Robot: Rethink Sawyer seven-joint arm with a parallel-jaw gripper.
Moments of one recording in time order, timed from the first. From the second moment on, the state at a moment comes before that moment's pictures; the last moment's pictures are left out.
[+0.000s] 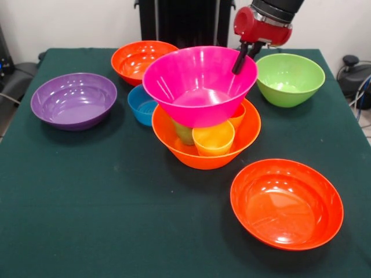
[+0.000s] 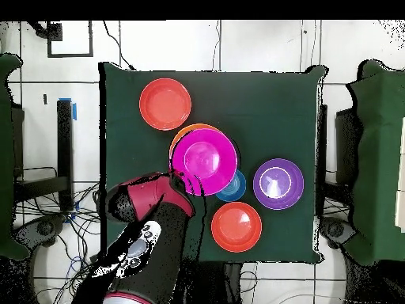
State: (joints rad) arm 0.28 -0.55 -0.35 1.66 -0.20 0.38 1.62
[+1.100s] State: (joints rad) arm 0.28 -0.55 -0.35 1.66 -0.20 0.38 1.62
